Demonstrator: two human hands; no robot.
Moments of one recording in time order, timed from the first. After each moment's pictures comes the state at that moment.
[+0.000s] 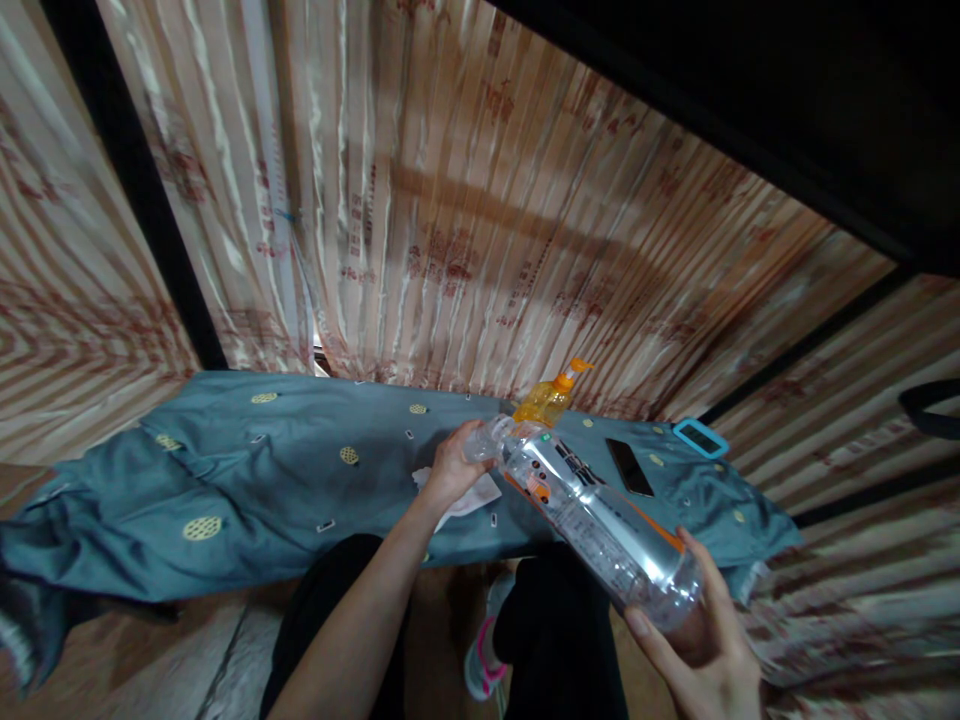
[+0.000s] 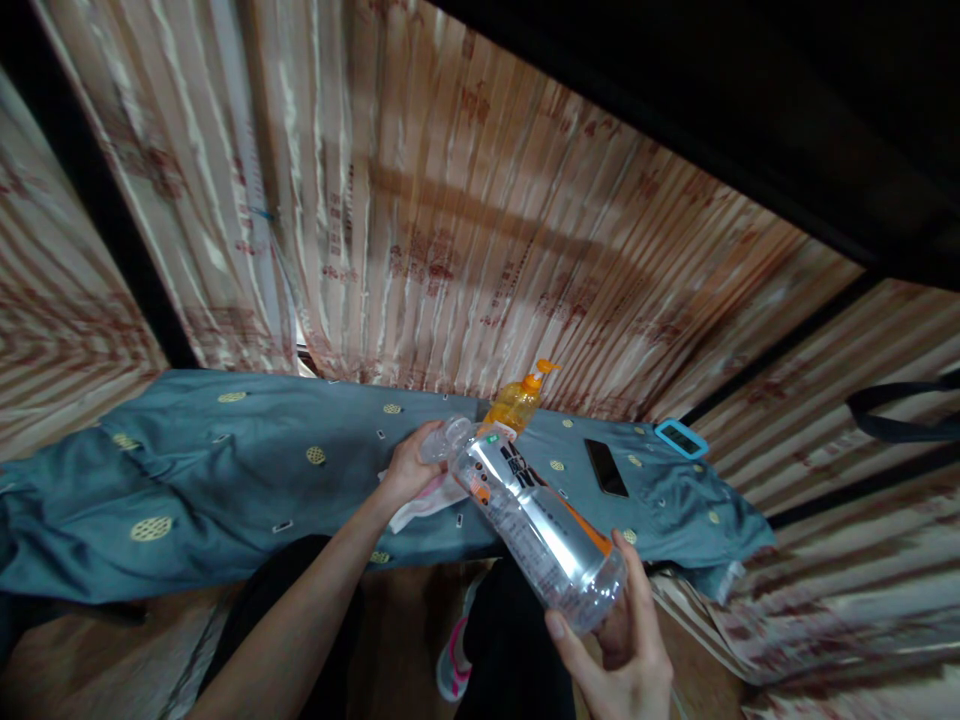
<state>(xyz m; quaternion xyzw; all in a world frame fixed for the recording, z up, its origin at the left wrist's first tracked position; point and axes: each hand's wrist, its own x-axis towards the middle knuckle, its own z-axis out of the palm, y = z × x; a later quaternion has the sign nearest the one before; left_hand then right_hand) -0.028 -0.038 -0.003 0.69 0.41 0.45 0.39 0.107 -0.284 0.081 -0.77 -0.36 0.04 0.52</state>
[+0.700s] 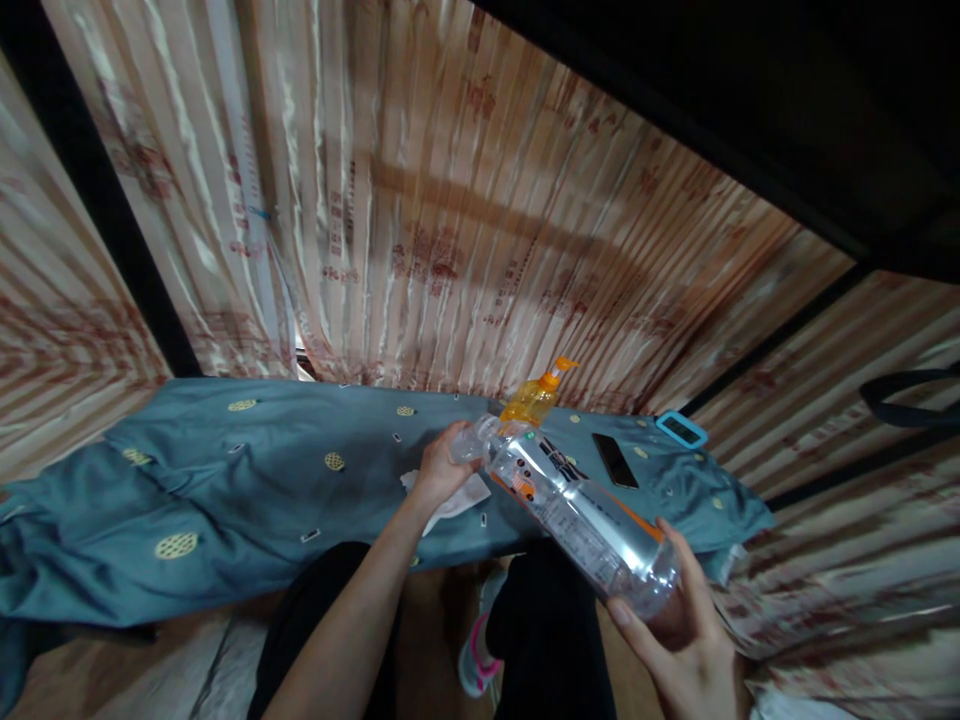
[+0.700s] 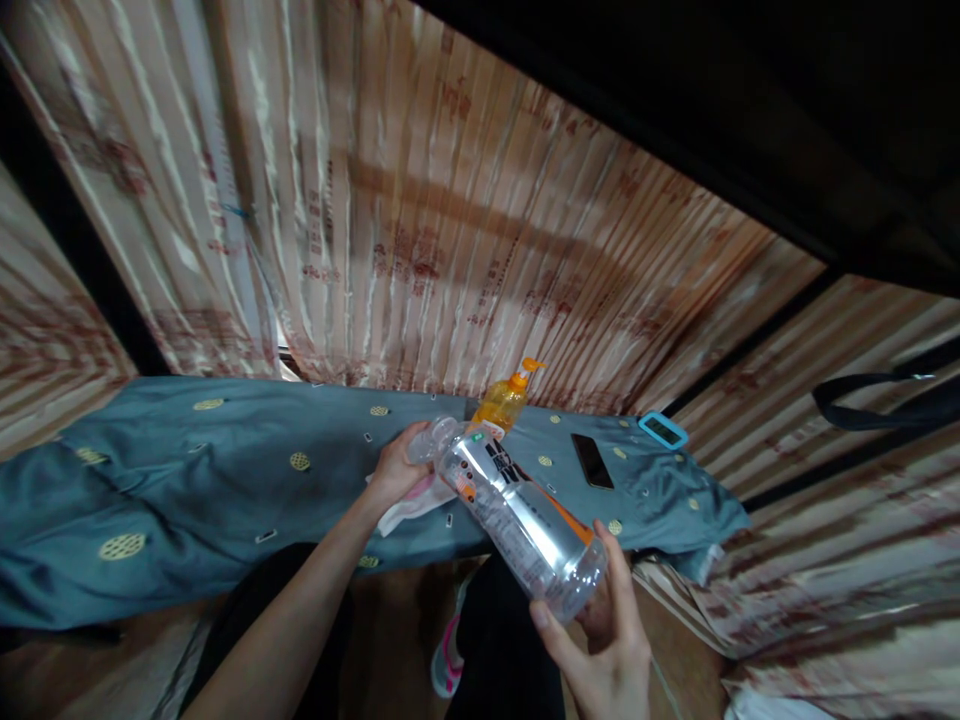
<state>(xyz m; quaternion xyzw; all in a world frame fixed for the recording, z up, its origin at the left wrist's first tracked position) -0.027 -0.036 -0.006 0.66 0.41 0.45 0.44 0.104 -0.281 0.082 -0.74 -0.36 0.08 0.57</state>
